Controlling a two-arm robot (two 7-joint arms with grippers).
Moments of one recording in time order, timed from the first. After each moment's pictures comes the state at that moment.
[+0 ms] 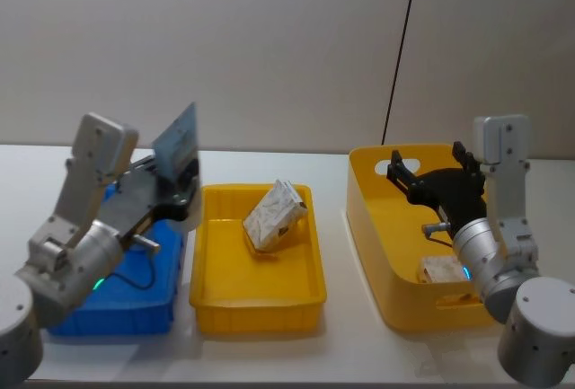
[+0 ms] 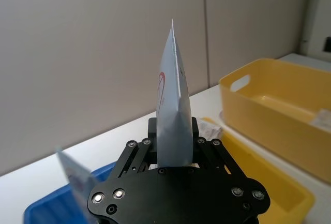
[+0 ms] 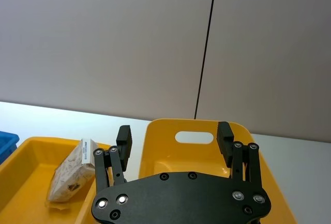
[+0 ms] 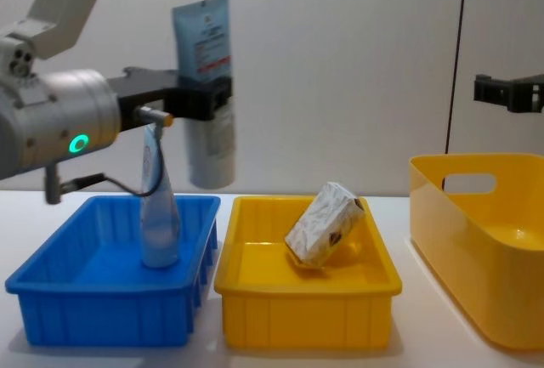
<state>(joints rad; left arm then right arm) -0.41 0.27 0.36 -1.51 -0.22 0.10 -0.23 0.28 0.11 -0.12 -1.56 0.03 0.19 0.02</state>
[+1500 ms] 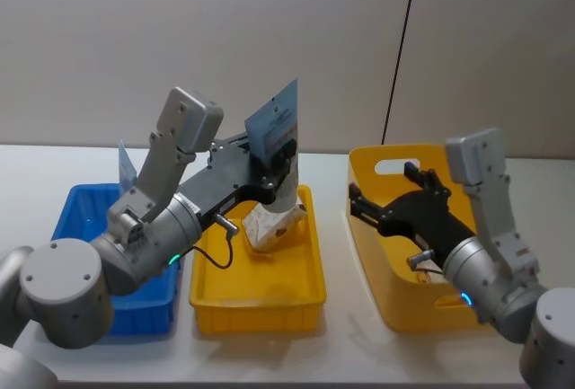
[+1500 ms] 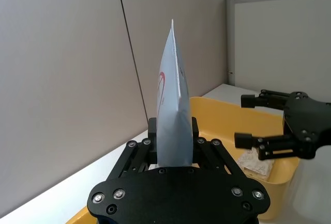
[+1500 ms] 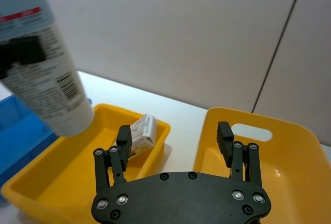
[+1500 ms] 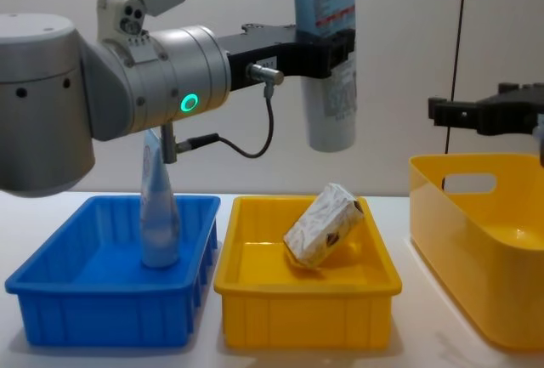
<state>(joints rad) -0.53 0.18 0.47 -1.43 -0.25 0.02 -0.38 0.24 0.20 -0.16 -1.63 0.10 0.24 0.25</state>
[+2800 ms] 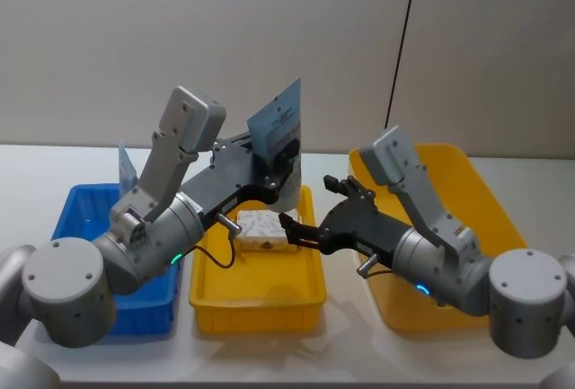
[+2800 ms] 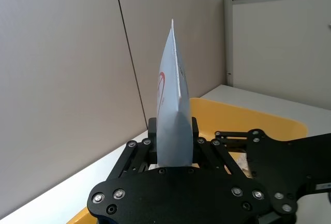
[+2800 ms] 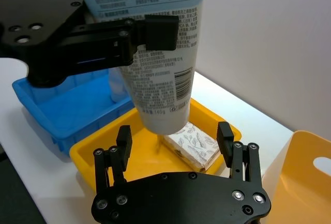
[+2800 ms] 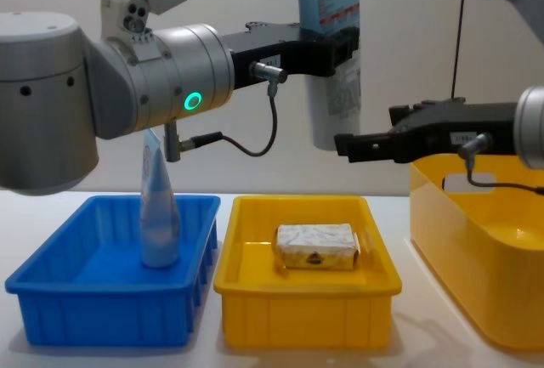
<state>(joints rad) -0.53 0.17 0.47 -1.43 -0.25 0.02 -0.39 0.41 0.28 -0.34 -1.50 0.10 0.28 0.47</state>
